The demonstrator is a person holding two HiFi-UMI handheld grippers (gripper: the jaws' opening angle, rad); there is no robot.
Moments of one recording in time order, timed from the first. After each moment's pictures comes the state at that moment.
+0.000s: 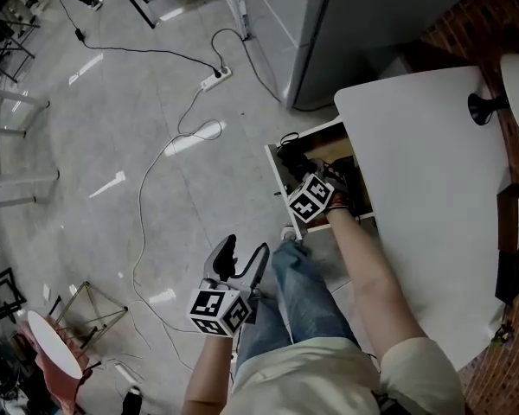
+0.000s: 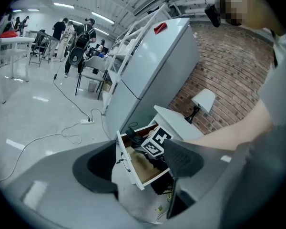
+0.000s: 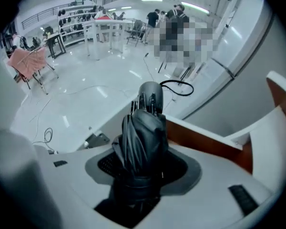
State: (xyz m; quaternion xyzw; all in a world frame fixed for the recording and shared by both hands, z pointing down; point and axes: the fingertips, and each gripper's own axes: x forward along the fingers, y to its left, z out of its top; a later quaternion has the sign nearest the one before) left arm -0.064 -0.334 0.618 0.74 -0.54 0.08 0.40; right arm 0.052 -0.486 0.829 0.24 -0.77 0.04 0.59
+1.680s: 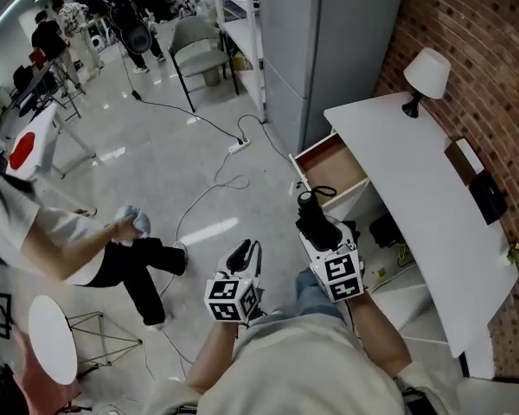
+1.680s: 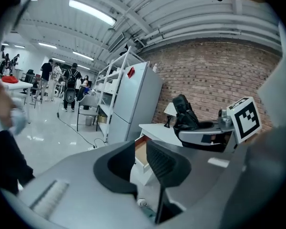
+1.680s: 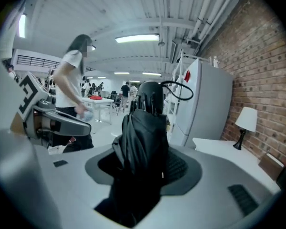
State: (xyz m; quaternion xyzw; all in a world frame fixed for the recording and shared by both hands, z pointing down) left arm -0.159 -0.035 0.457 0.81 -0.55 0.05 0.20; right arm -0.030 -0.071 0.431 0.44 -0.87 0.02 0.22
